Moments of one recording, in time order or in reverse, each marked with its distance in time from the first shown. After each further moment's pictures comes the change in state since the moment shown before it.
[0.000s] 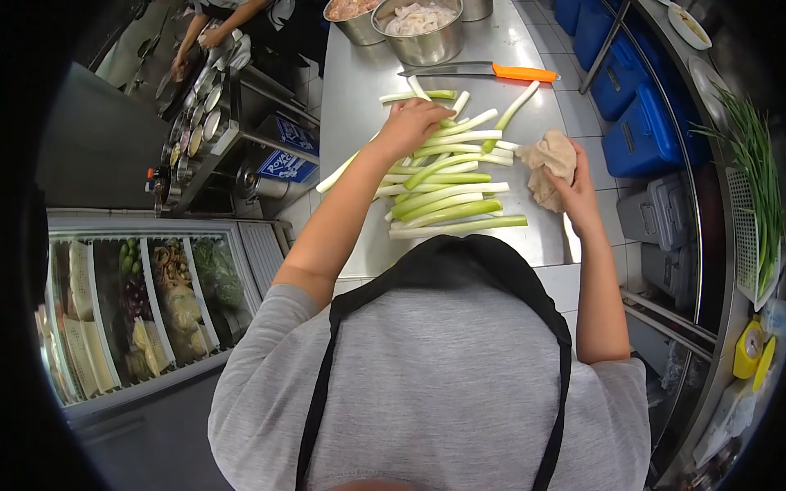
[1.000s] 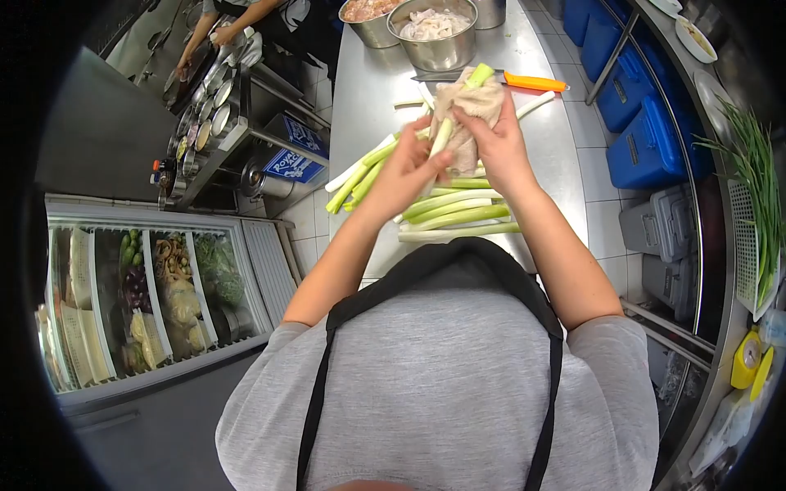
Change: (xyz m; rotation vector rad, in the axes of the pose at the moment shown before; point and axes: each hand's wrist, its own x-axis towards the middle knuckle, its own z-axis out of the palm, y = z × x) left_hand -0.054 0.083 -0.063 -0.981 0.248 -0.333; right_hand 0.038 -0.078 0.131 0.620 -0.144 -0.108
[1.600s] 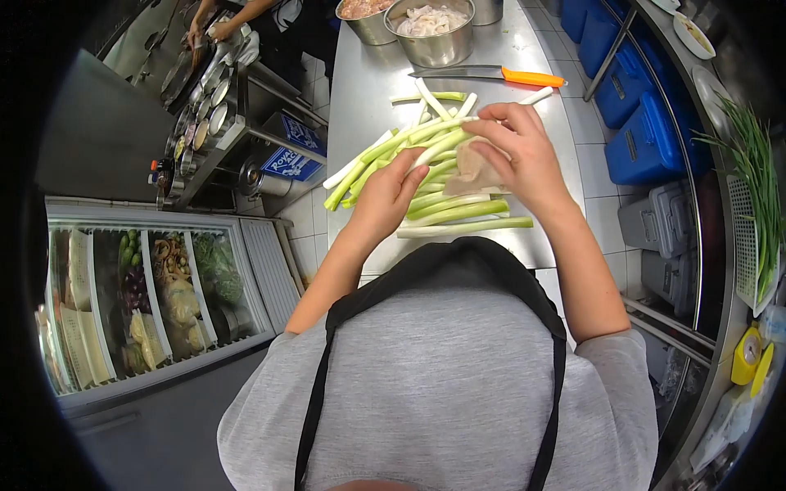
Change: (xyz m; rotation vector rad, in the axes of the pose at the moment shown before) left_hand -0.037 0.019 -0.014 0.514 -0.045 -0.069; right_hand -0.026 -0.044 -0.025 -1.224 -0.283 -0.578
